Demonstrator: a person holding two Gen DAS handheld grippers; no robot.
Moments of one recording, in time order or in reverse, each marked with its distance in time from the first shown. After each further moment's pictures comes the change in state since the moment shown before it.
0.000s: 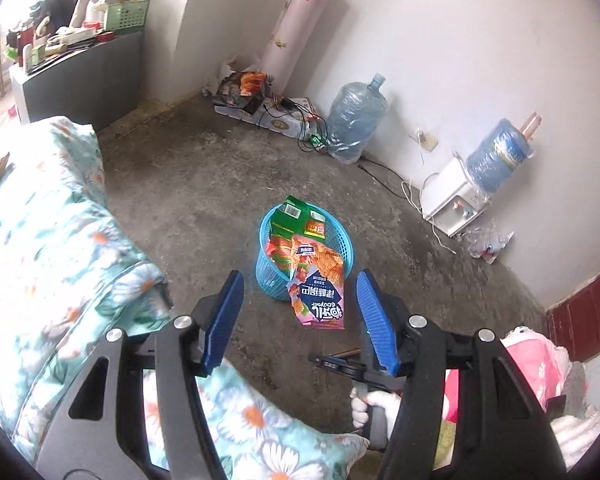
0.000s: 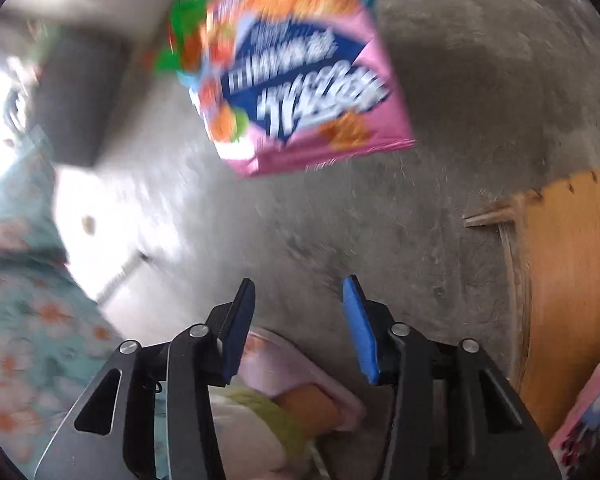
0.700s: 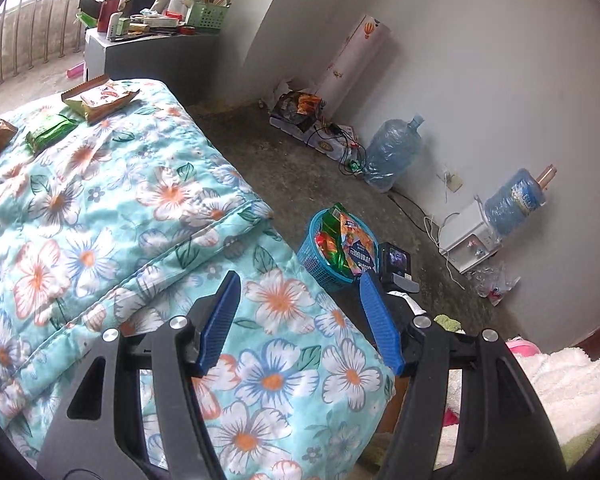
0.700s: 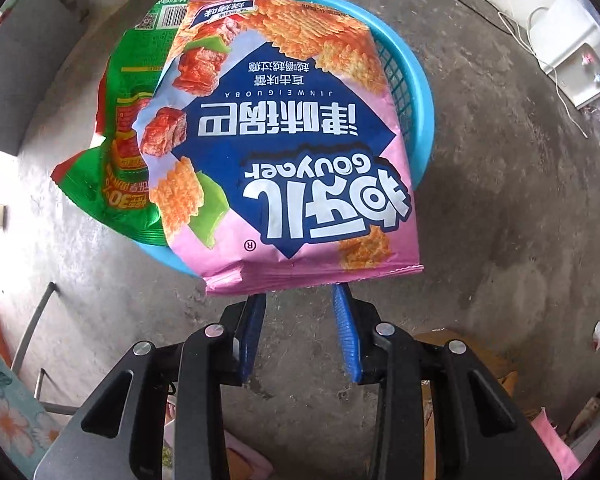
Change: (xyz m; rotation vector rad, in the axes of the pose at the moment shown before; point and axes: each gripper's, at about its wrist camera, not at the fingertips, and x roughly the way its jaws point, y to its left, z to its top) left arm -0.108 0.072 -0.085 -0.159 -0.106 0.072; right arm 0.000 0.025 0.132 -0.138 -0.050 -0.317
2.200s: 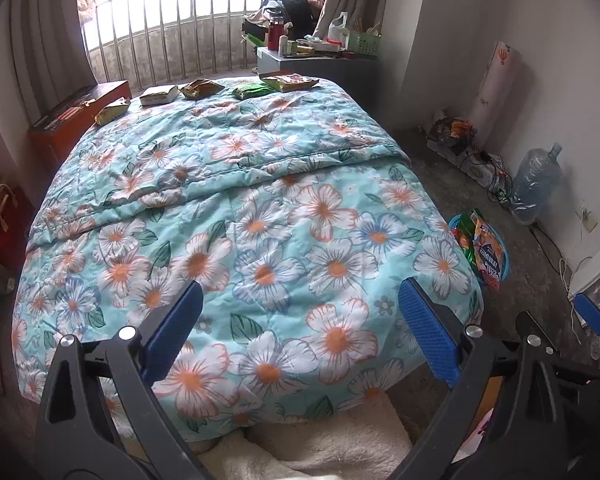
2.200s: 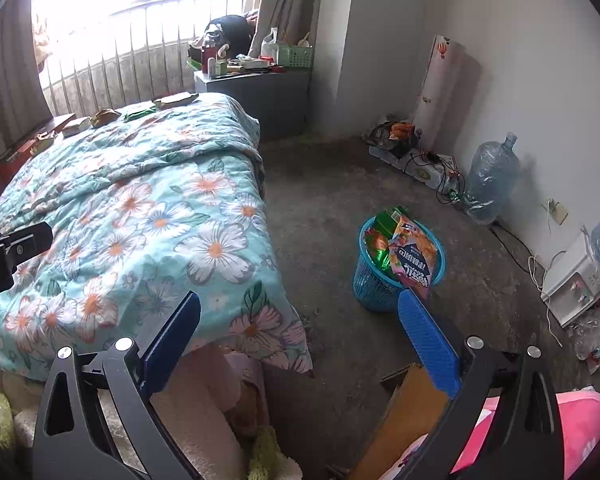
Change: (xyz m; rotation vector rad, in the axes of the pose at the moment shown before) left arm -0.080 -0.062 -0.146 -0.174 -0.131 0.639; right arm -0.363 0.077 -0.349 -0.628 -0.670 0.157
